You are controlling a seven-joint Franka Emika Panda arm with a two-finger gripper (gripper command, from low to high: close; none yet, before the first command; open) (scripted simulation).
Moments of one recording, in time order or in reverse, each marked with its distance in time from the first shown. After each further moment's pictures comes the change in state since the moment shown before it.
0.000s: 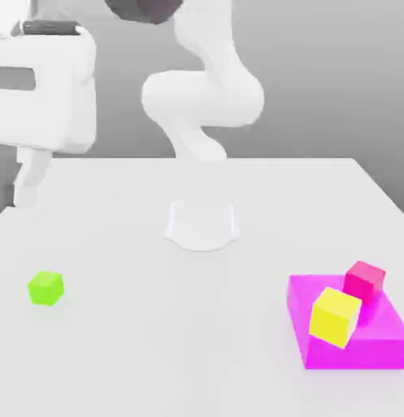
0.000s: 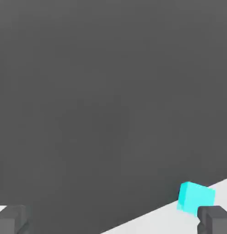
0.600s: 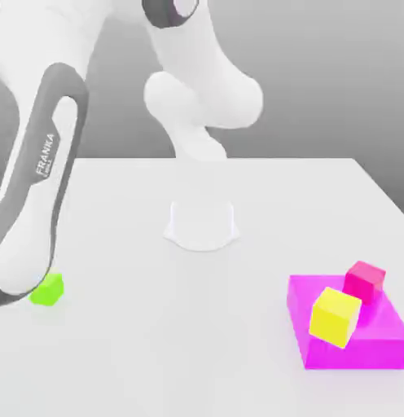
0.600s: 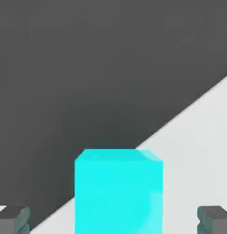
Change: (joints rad) arm -0.191 0.647 -0.003 0.185 0.164 0.151 -0.064
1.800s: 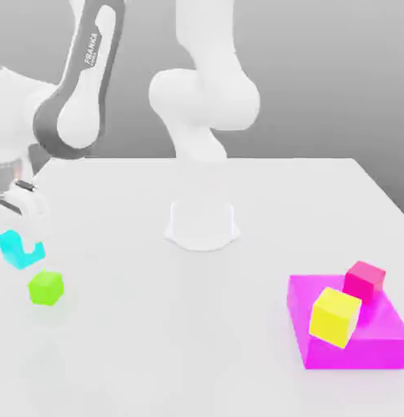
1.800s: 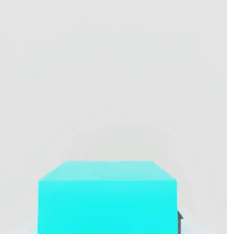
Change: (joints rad) arm -0.253 -0.790 -0.129 -0.908 -0.213 0.133 -0.223
